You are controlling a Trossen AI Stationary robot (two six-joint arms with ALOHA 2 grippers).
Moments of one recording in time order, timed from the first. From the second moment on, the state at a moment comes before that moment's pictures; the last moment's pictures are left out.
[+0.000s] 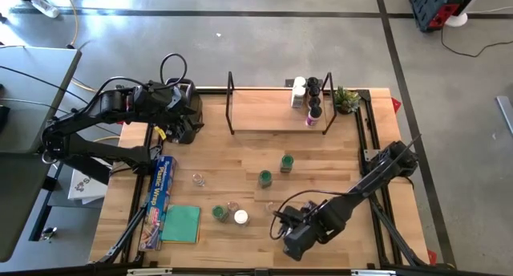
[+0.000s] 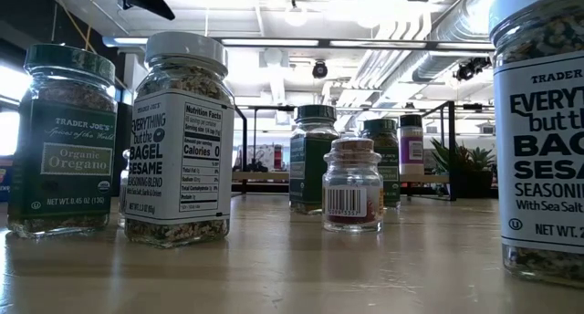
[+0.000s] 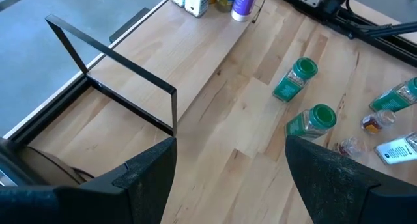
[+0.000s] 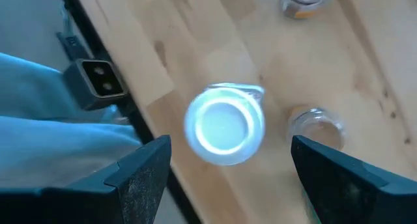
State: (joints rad) left arm 0.23 0.97 1.29 -1.04 -0.12 -0.31; right arm 0.65 1.91 1.63 -0.97 0.08 1.15
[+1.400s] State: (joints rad) left arm 0.23 0.97 1.29 -1.04 -0.12 -0.36; right arm 0.62 1.95 1.57 -0.91 0.05 1.05
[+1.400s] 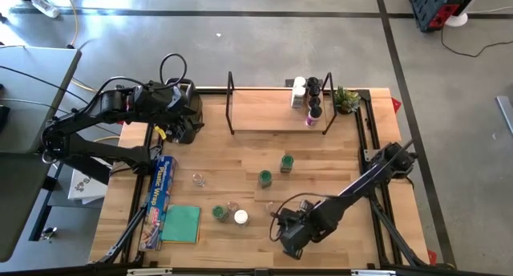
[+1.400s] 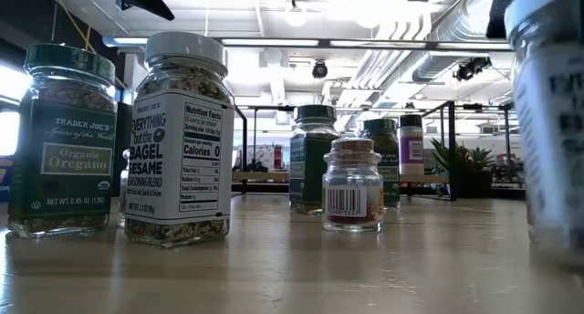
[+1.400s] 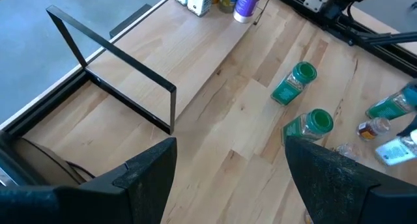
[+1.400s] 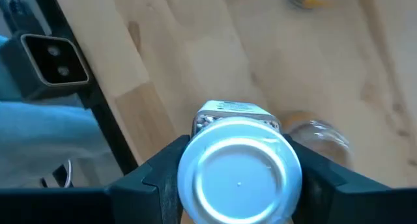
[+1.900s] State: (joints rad) left arm 0.23 0.97 1.29 -1.04 -0.13 -0.37; right arm 0.28 1.71 1.96 -1.45 0.27 0.39
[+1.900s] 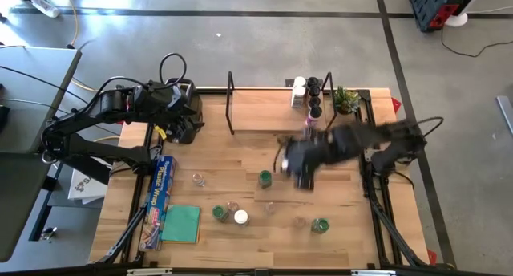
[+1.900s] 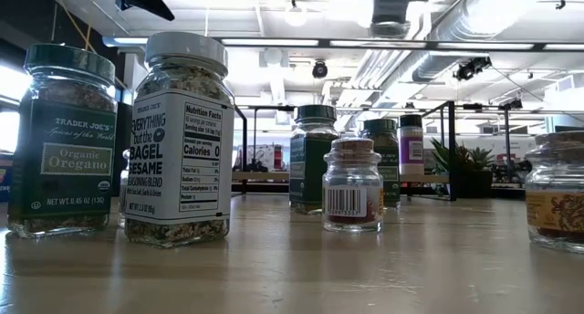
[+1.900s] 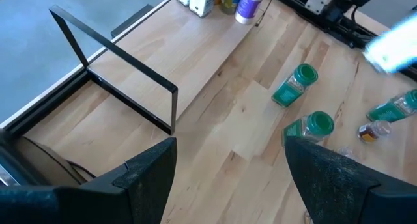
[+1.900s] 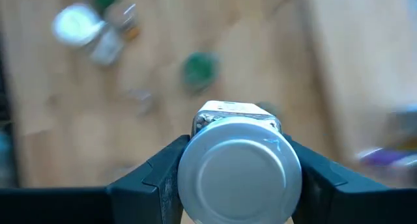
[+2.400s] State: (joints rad) left arm 0.23 0.97 1.29 -0.96 -0.14 -0.37; right arm -0.39 1.86 2.00 -1.43 0.04 -0.34
